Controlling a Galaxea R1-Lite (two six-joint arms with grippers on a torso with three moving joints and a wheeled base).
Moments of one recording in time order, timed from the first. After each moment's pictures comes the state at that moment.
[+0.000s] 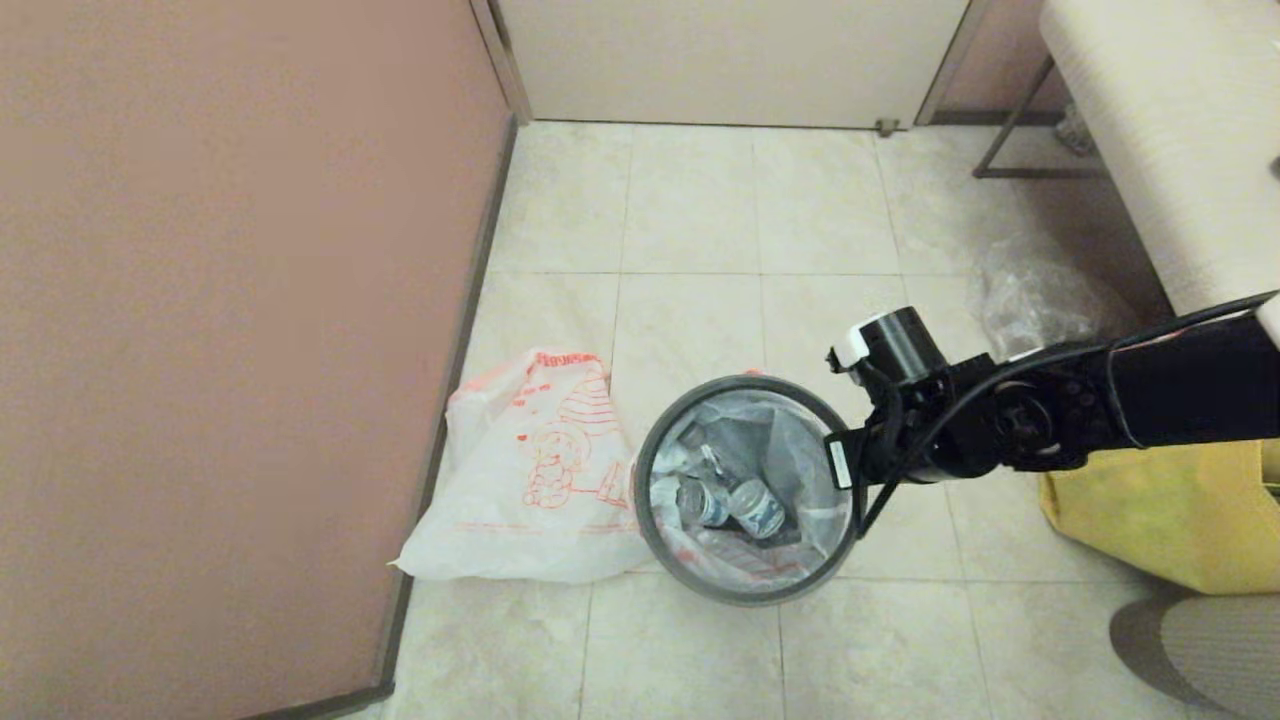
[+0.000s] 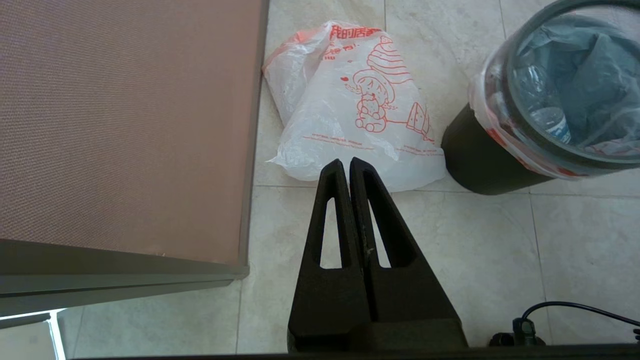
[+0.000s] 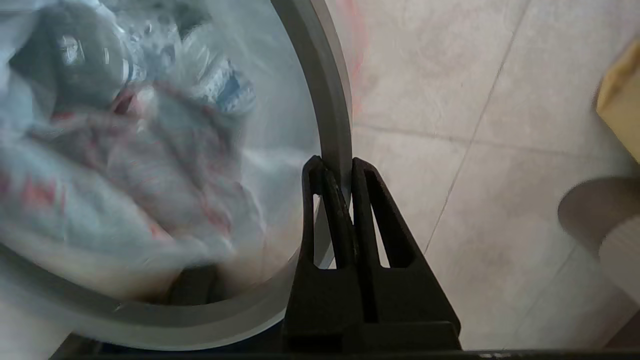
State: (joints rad) left arm 0.00 0.00 0.00 0.00 0.01 -0.02; right arm 0.51 1.99 -1.37 0.21 -0.39 0.24
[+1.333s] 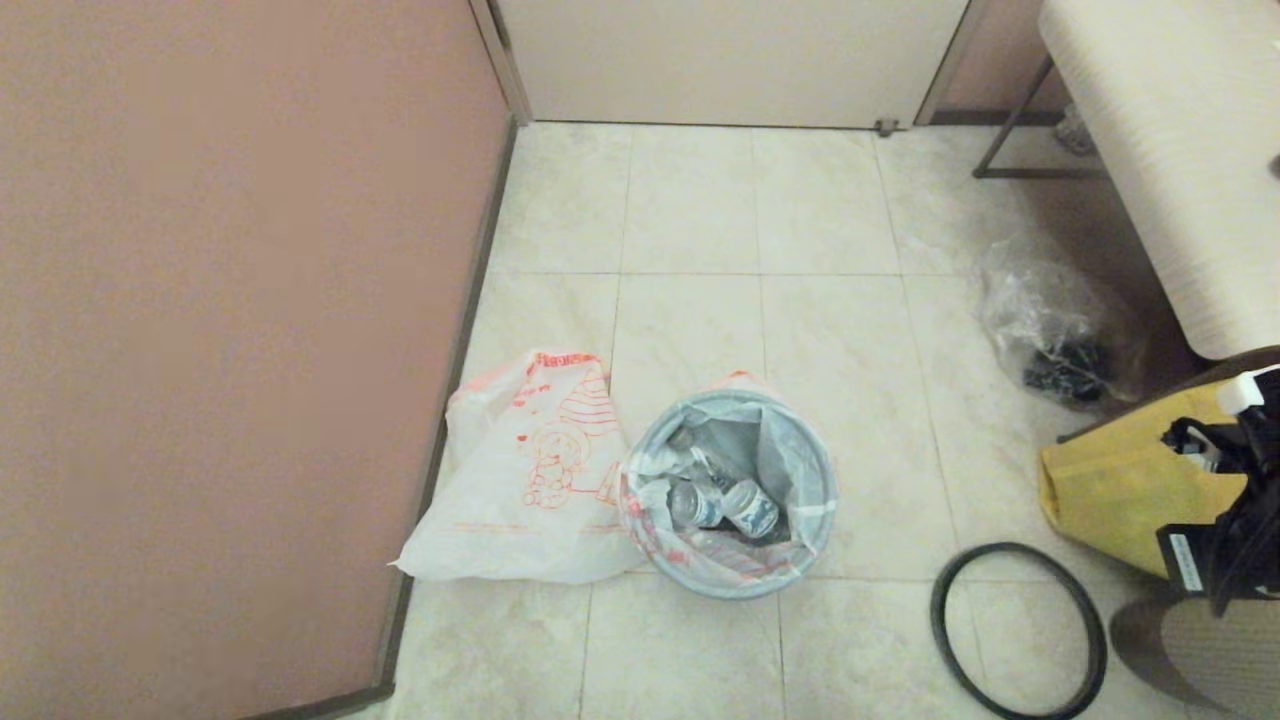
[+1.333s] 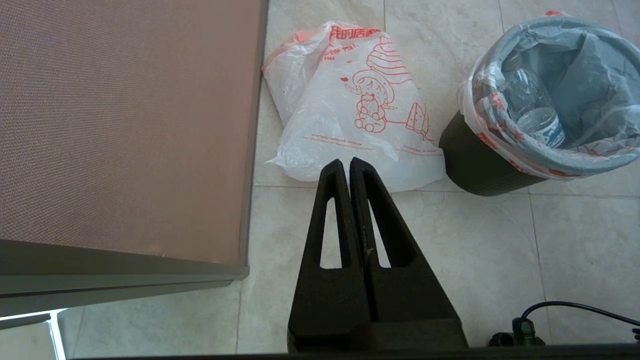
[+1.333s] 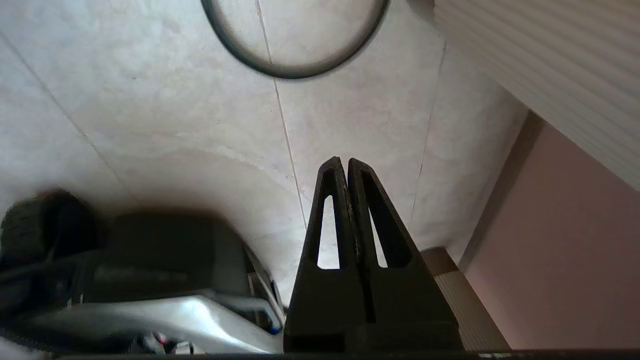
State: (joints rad) left arm 0.00 0.00 0.00 0.00 0.01 -0.01; right arm -0.13 1.62 -0.88 0.30 -0.22 0.05
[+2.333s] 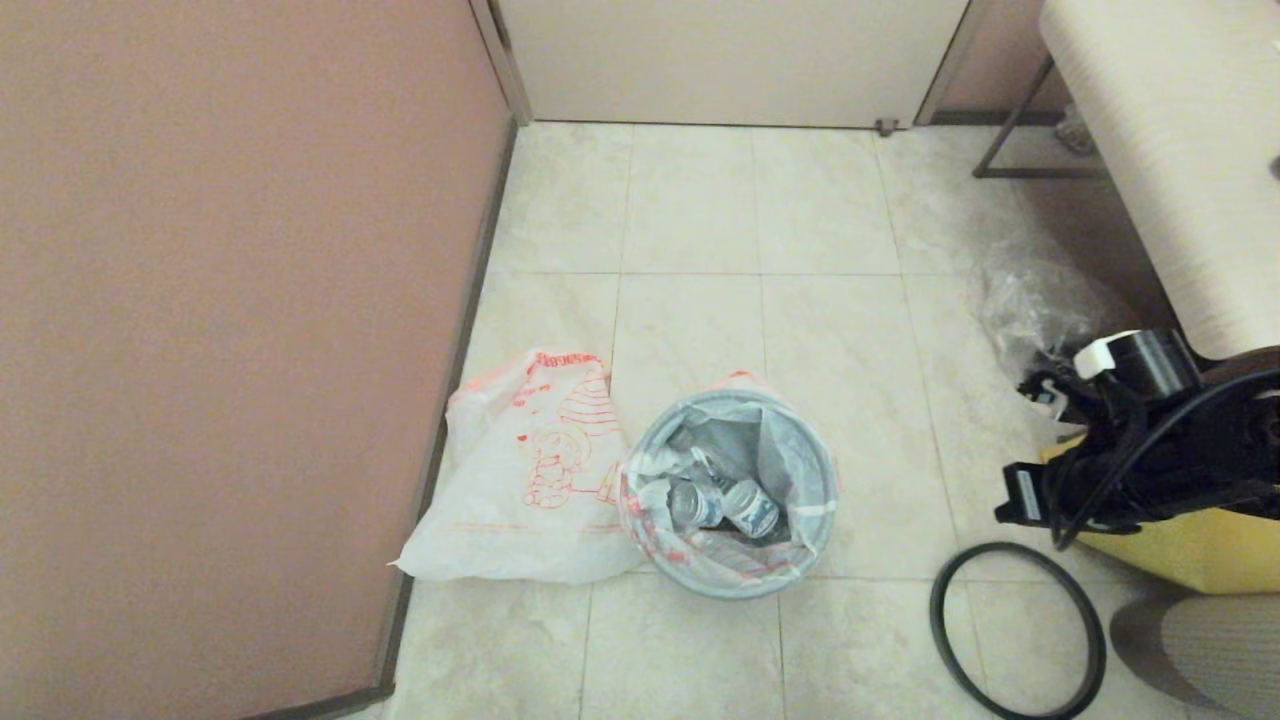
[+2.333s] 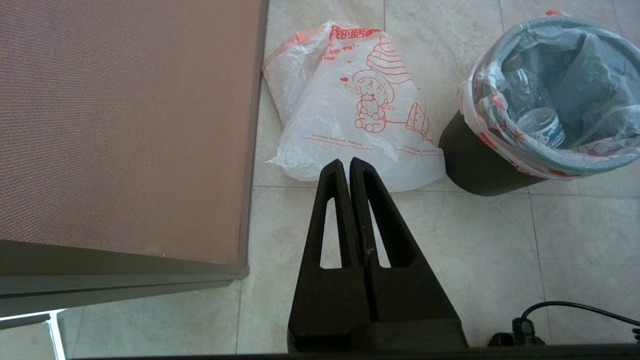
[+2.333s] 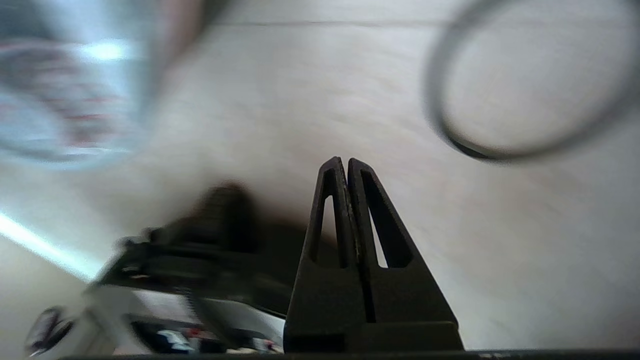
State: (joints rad) left arm 0.00 0.00 0.00 0.00 0.01 -0.01; right arm 0.08 1.81 -1.06 0.18 0.11 0.16
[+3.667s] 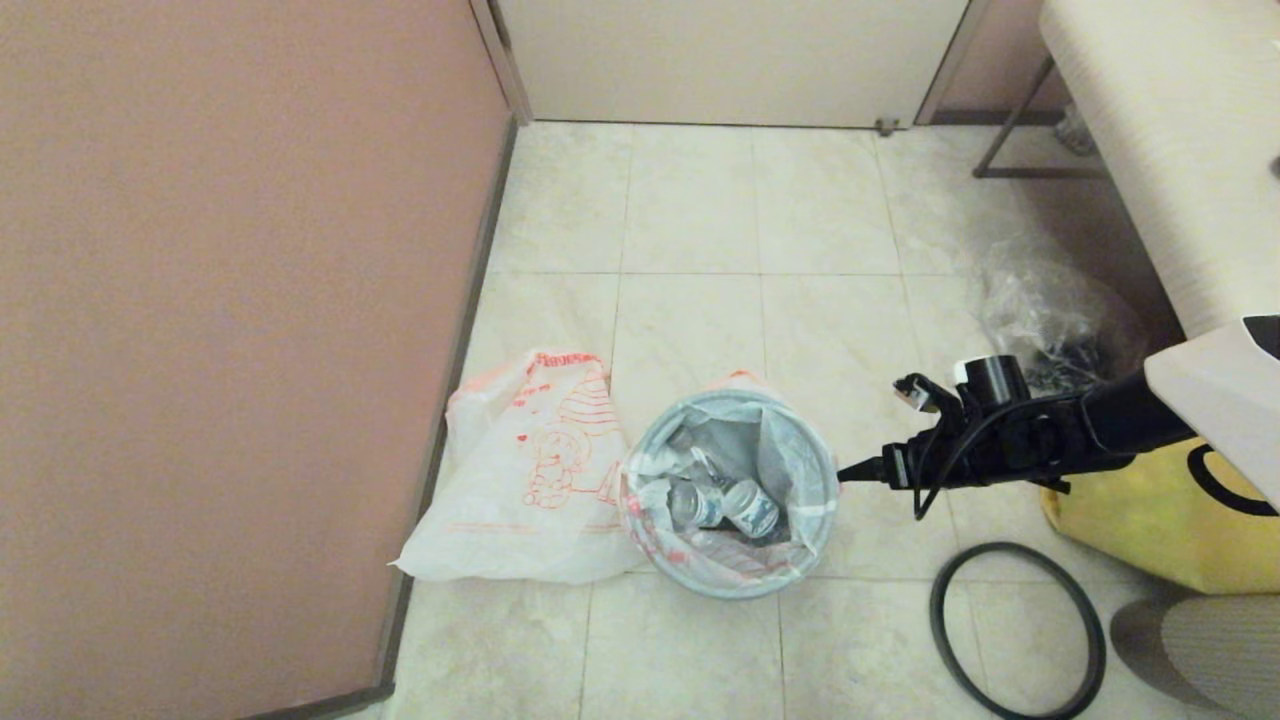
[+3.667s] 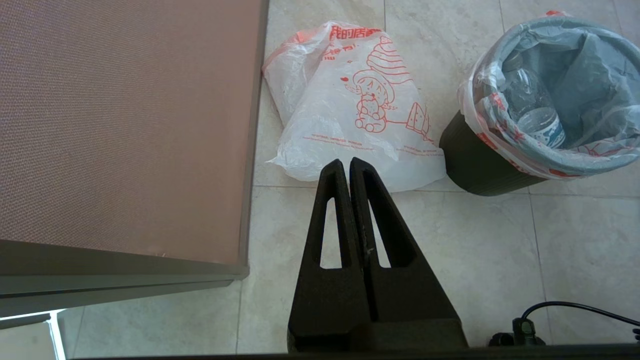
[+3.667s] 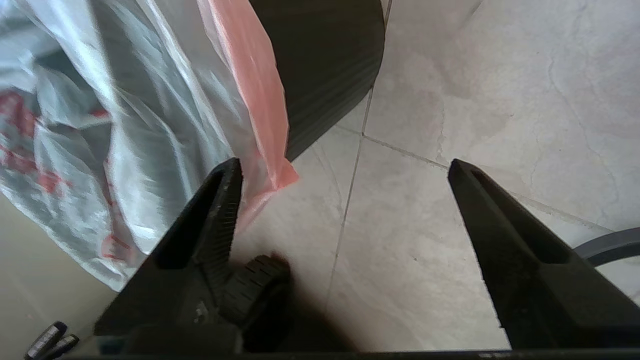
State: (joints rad) left arm 0.00 0.00 0.00 0.00 0.01 -0.01; right arm 0.08 2.31 -1.42 -0.08 0.49 0.03
